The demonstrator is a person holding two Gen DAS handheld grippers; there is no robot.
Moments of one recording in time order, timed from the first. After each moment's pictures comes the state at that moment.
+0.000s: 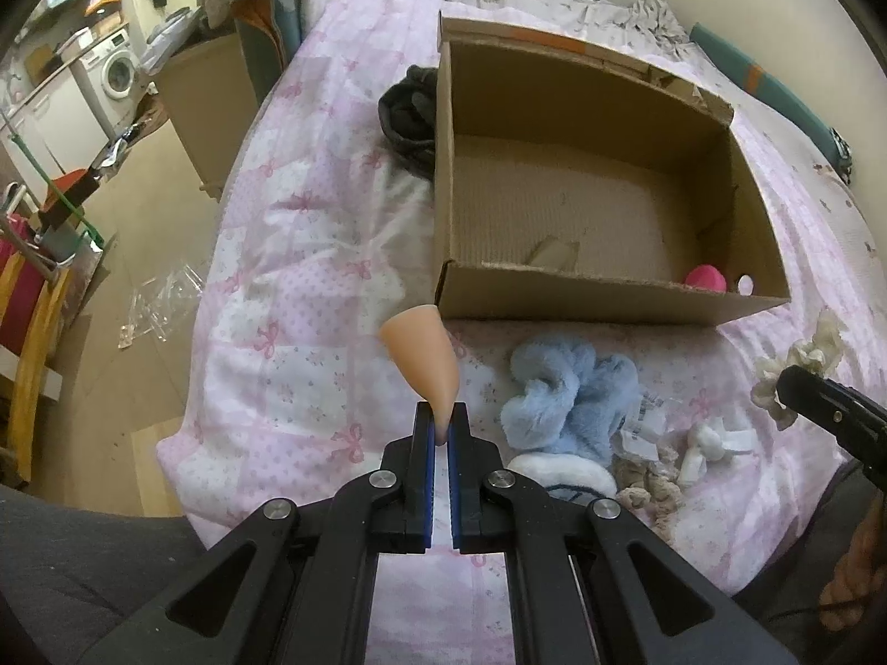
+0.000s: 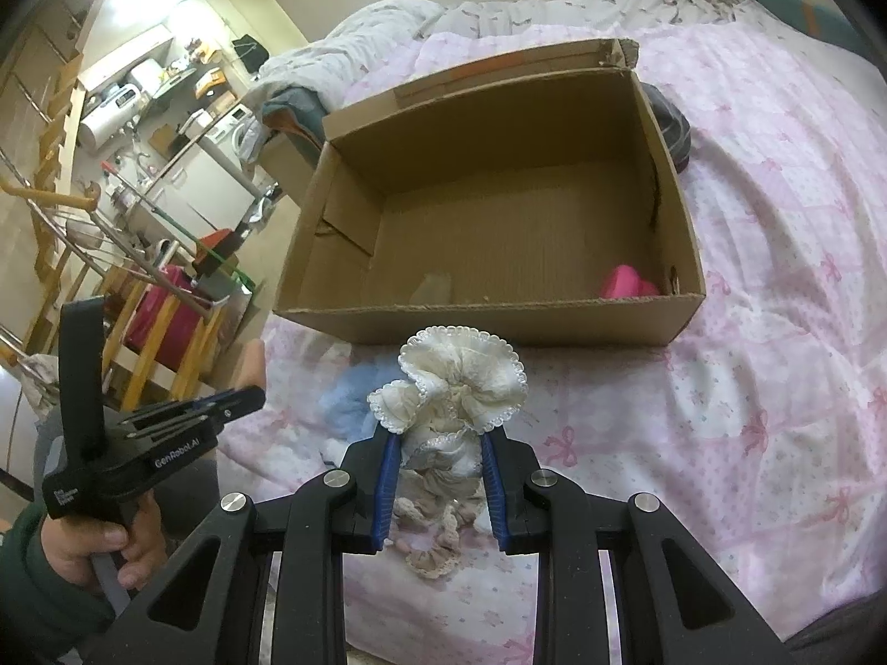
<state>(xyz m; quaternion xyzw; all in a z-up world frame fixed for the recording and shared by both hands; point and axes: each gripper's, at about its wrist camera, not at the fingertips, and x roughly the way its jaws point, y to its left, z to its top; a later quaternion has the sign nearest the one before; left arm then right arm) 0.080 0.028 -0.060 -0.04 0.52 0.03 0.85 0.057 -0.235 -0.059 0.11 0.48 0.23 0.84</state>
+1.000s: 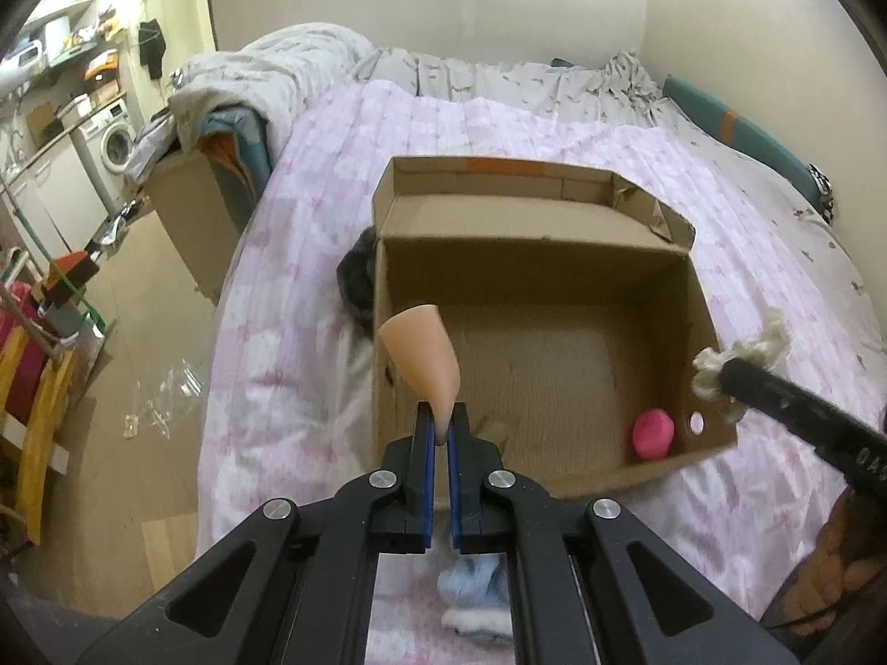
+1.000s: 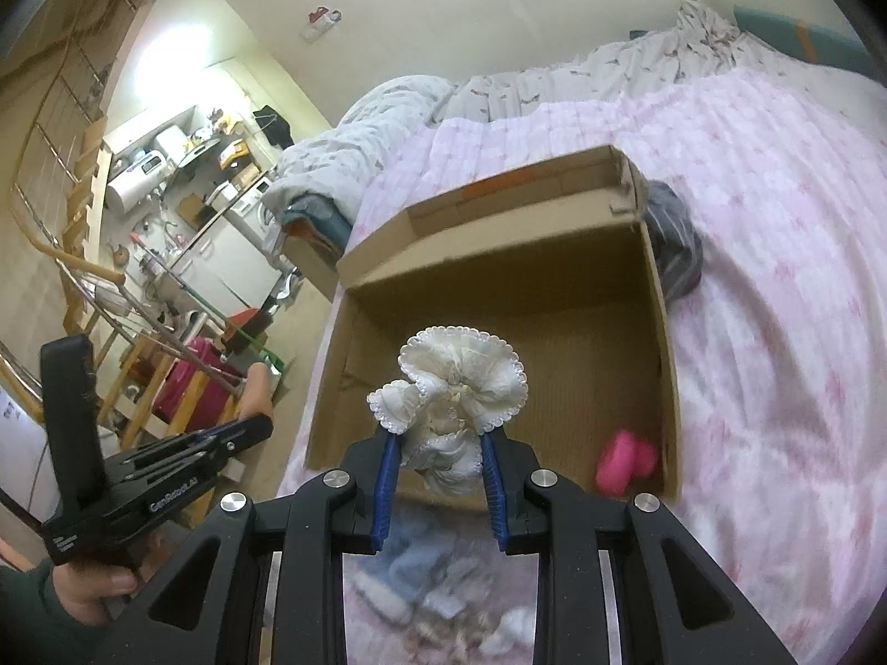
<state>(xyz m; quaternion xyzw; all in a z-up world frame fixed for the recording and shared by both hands) 0.150 -0.013 0.019 -0.01 0.44 0.02 0.90 0.125 -0.259 -0.010 0.16 0.39 0.25 0.87</state>
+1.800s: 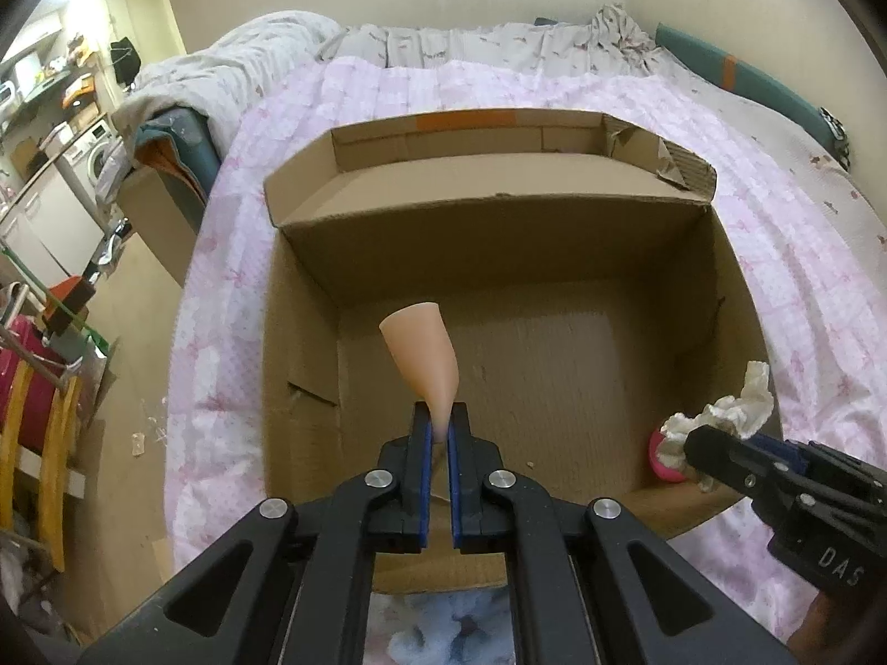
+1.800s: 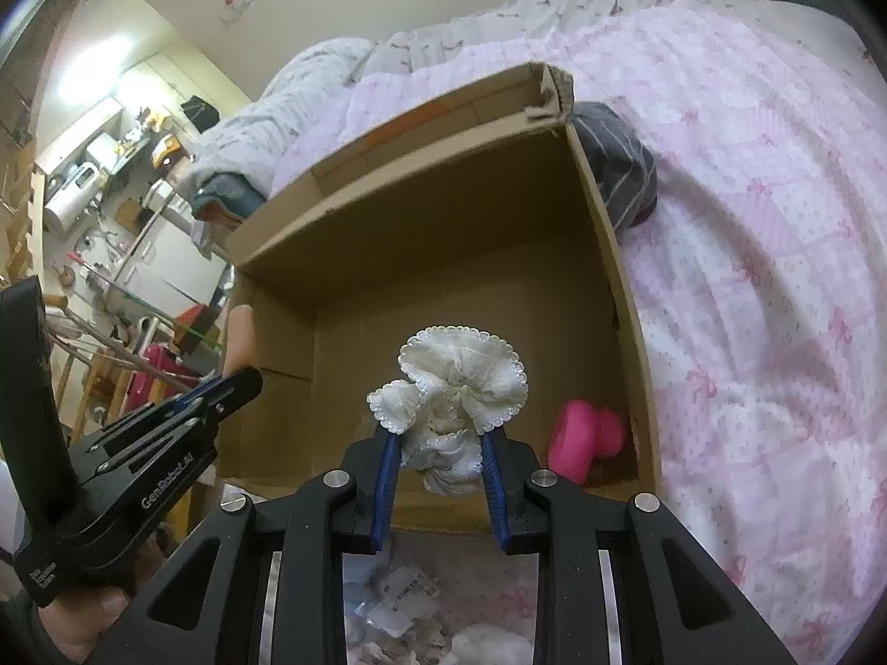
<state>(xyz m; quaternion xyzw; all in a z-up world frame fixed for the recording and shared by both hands) 0.208 -0.060 -0.036 0.04 0.47 0.02 0.88 0.158 -0.265 -0.068 0.18 0.47 0.18 0.85</state>
